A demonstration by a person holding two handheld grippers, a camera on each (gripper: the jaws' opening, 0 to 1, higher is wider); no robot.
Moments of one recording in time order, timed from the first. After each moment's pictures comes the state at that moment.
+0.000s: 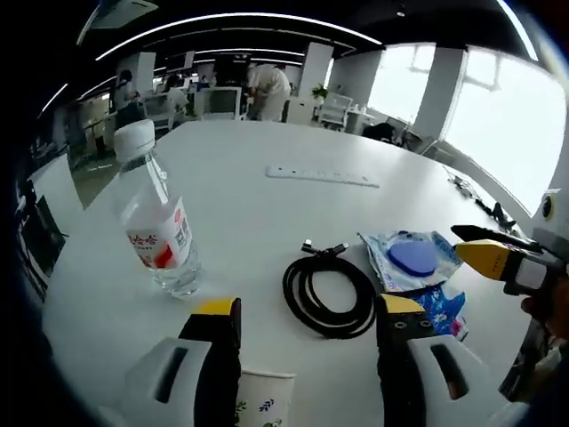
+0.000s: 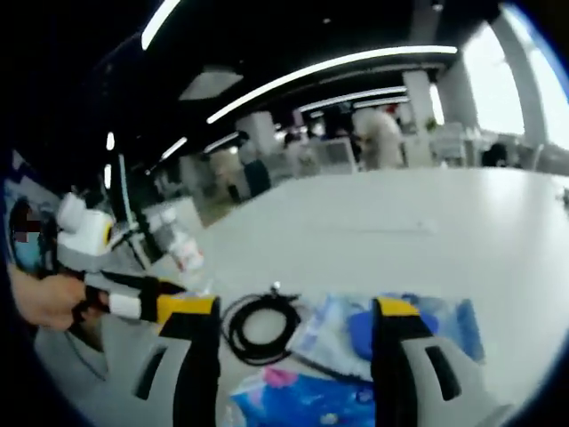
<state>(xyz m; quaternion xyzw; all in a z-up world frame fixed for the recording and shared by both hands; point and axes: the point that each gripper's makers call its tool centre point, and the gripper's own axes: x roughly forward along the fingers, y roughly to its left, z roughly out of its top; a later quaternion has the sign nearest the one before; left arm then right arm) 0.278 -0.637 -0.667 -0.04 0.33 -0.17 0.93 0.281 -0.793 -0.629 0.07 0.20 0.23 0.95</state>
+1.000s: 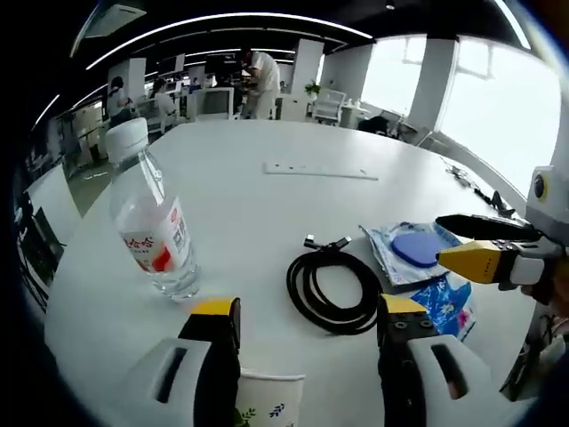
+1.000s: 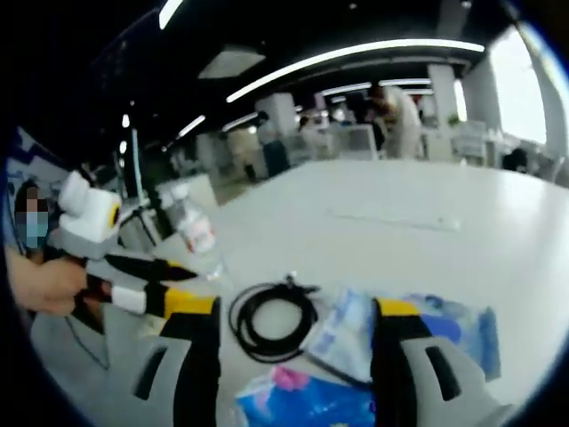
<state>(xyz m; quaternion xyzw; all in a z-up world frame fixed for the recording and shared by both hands) 0.286 -0.638 -0.681 -0.03 0.34 -0.18 0.92 0.290 -0.768 -0.645 0.05 0.24 0.27 0.93</state>
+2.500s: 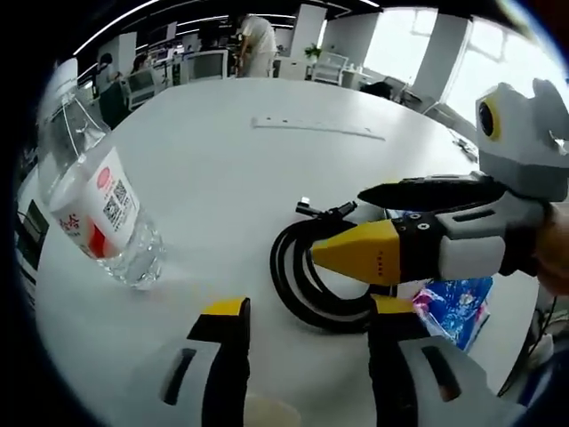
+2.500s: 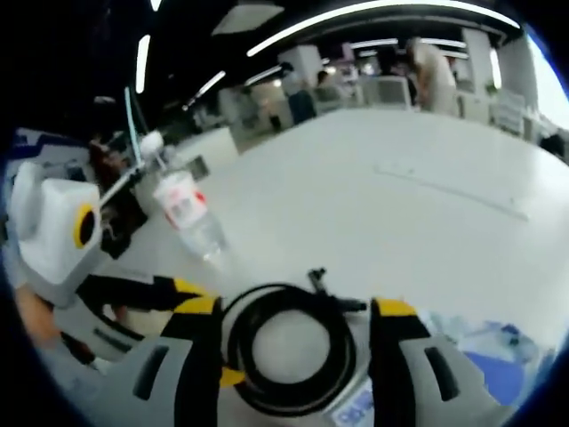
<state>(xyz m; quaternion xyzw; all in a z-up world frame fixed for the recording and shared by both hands) 0.295 -0.656 -0.729 -0.02 0.43 -0.18 0.88 0.346 -0.699 -0.715 0.02 0.35 0.34 0.87</state>
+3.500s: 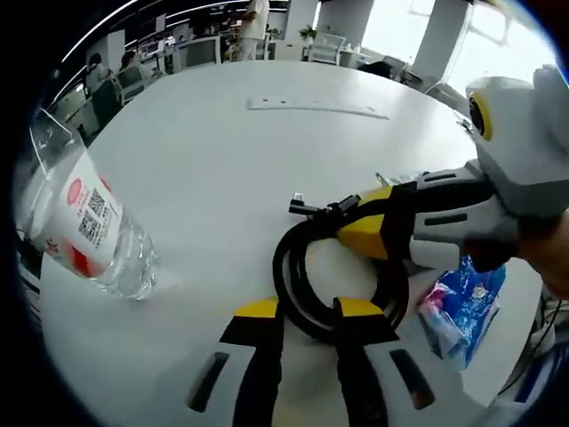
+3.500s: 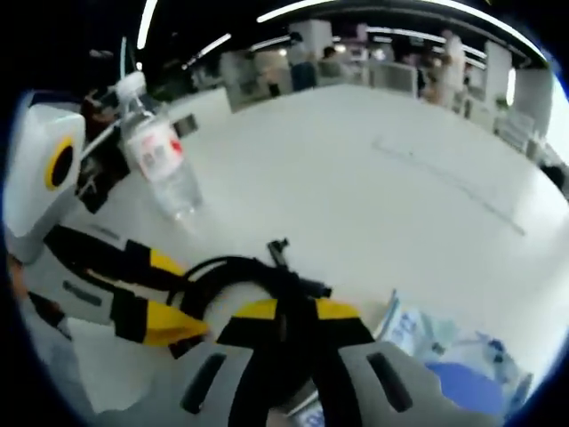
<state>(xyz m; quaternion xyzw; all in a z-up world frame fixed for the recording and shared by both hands) 0.298 -0.657 -0.740 0.01 0.47 -0.19 0.86 0.349 -0.712 -0.743 -0.08 0.39 0.32 0.86</state>
